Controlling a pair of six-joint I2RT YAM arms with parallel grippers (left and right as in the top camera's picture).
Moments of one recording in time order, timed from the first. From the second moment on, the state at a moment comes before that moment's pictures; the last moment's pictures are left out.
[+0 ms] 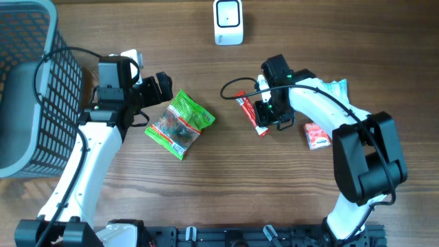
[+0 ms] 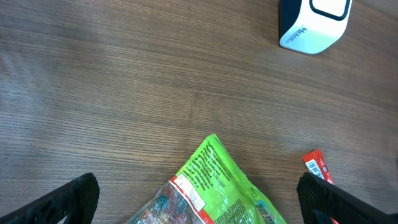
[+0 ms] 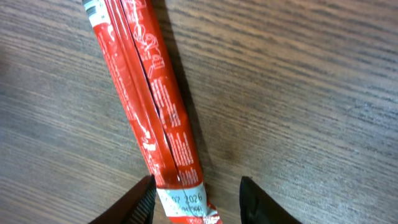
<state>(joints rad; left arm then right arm) -0.06 1.39 0.99 -0.44 0.14 -0.32 0.36 1.93 1.24 -0.79 -0.17 0.11</state>
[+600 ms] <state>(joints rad) -0.06 1.39 0.99 -0.44 0.14 -0.32 0.36 1.84 1.18 -0.83 -0.03 0.13</state>
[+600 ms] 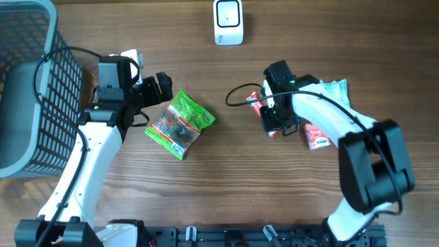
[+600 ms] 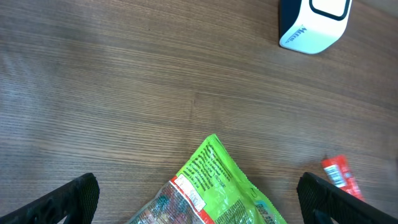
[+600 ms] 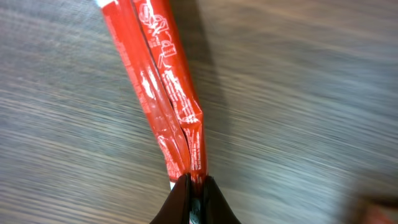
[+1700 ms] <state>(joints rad) -0.06 1.39 0.99 -0.44 0.14 -0.32 0.41 1.75 1.86 -0.76 0.46 -0.21</state>
